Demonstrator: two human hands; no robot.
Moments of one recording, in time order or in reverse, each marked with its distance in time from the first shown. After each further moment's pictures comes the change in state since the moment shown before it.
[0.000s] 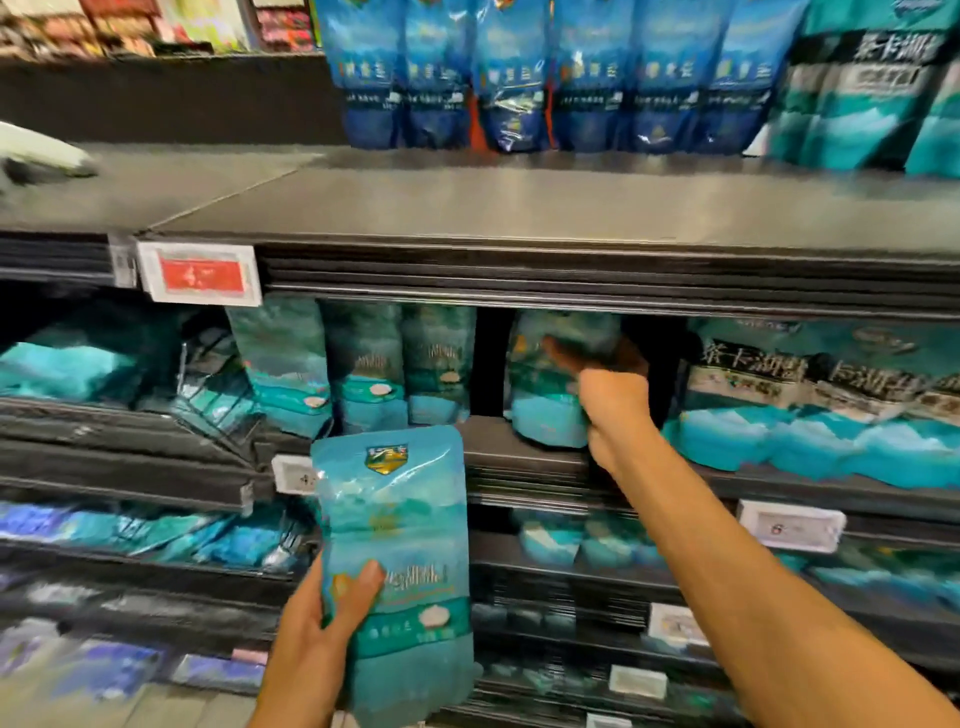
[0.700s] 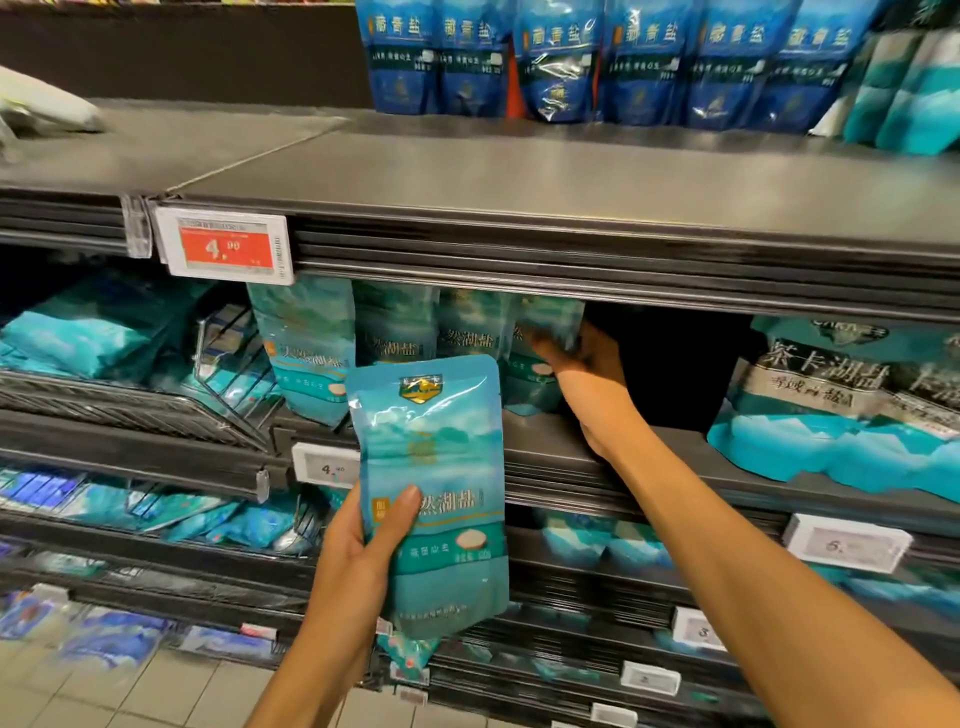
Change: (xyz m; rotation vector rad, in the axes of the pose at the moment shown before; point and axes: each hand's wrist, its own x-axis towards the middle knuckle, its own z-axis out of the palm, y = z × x) left_hand 0.033 0.030 0.022 -0.113 -0.117 0.008; right_hand 0.025 0.045 0.039 -0.164 -0.307 -0.182
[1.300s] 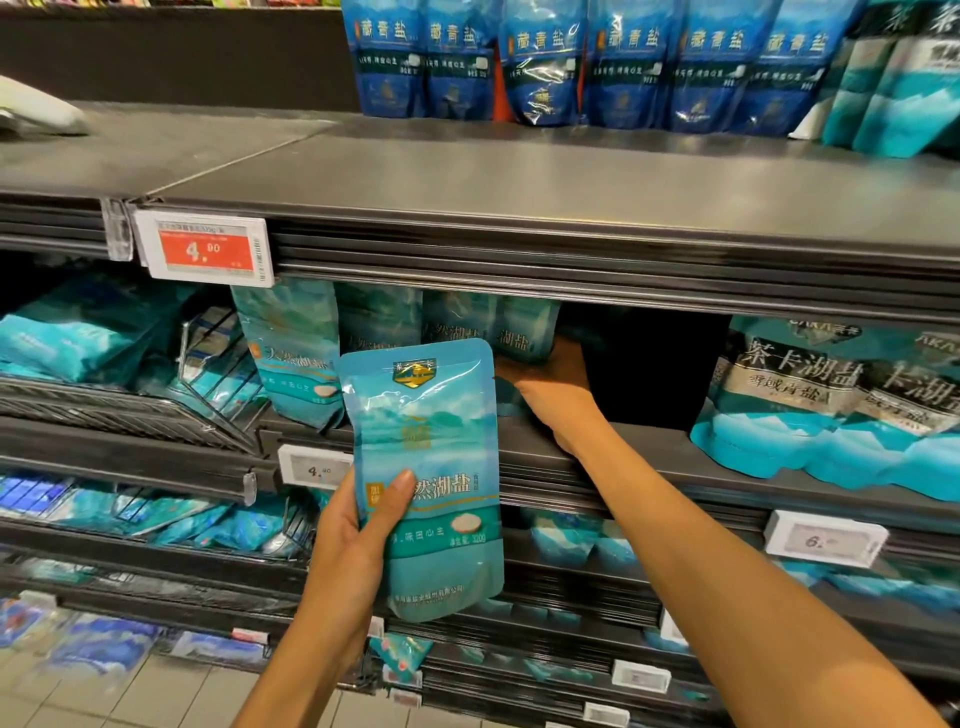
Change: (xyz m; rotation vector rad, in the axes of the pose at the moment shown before) left_hand 0.005 0.007 0.014 -0.024 -0.016 0.045; right_hand -0.004 0.000 0.011 -0.064 -0.057 0.032
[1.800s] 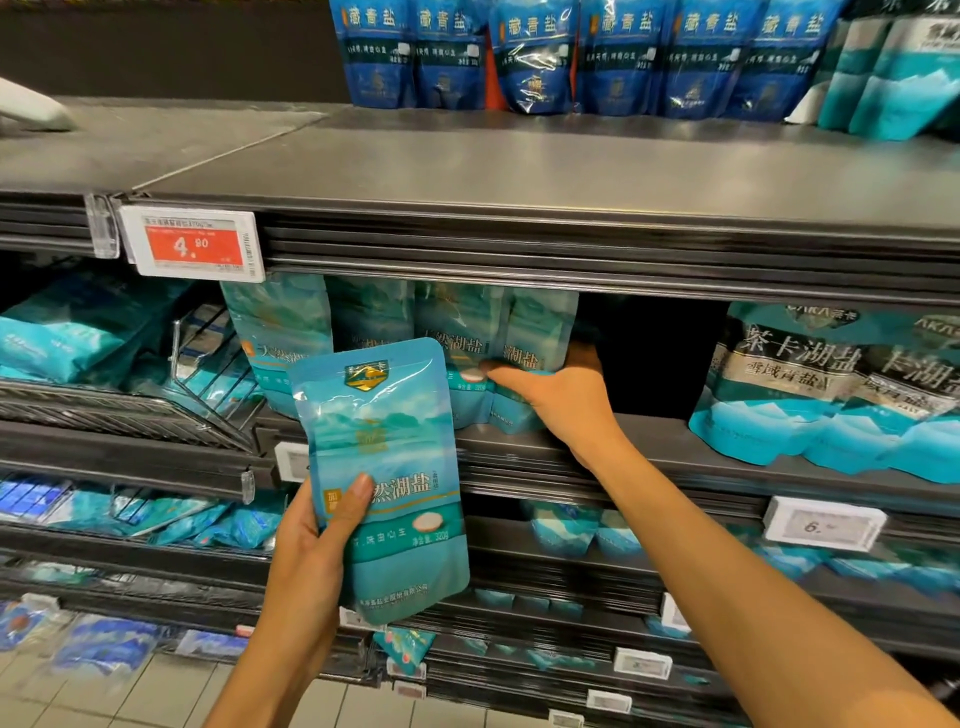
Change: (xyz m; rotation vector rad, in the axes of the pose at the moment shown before) left_hand -0.002 0.001 -0.027 0.011 0.076 0.018; right_hand -0.022 0.000 -0.016 -0.331 0.037 0.225
